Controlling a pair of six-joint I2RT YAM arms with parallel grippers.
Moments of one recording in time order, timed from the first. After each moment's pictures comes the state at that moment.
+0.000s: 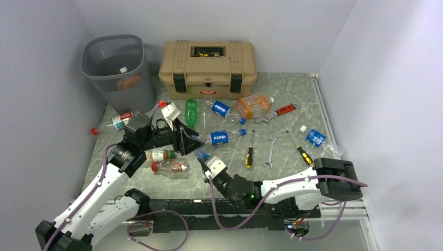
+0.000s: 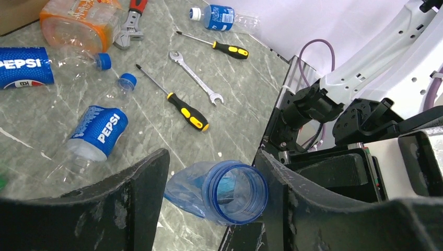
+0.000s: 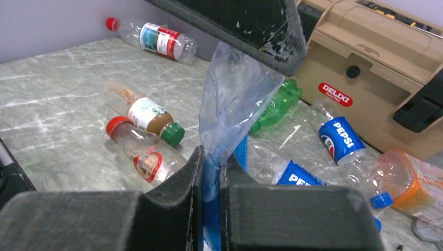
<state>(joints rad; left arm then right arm) -0.49 0.80 0.77 -0.15 0.70 -0.31 1.57 1.40 0.58 0.94 0.83 -0.26</state>
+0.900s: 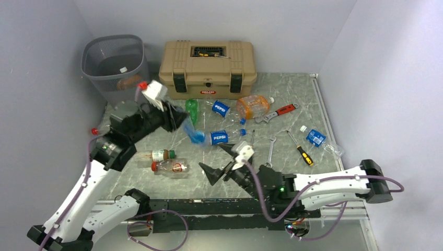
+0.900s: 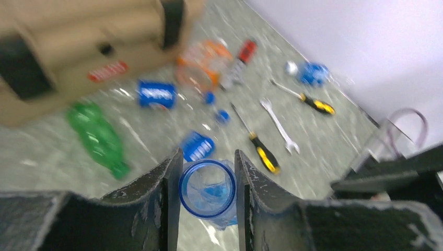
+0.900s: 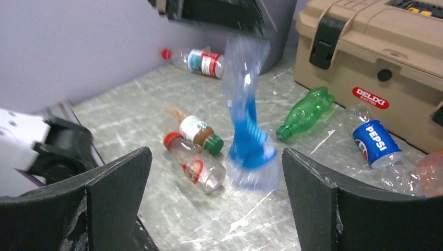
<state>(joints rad) -0.49 0.82 0.98 -0.34 0.32 -0.25 1.58 1.03 0.65 0.49 0.73 -0.02</state>
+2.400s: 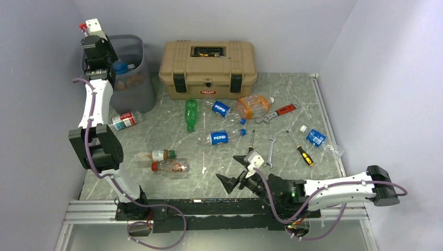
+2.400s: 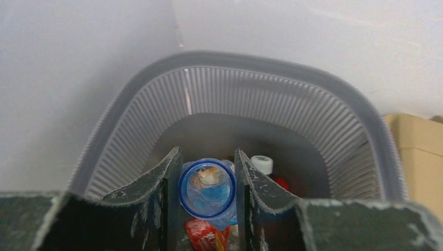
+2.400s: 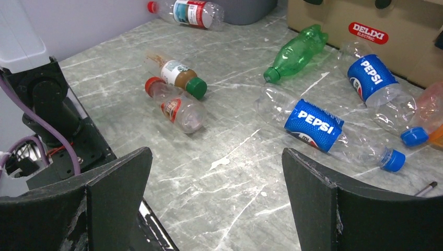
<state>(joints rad) 0.21 1.78 1.74 -0.08 -0.18 -0.04 1.57 0.74 0.33 0.41 0.72 0.10</state>
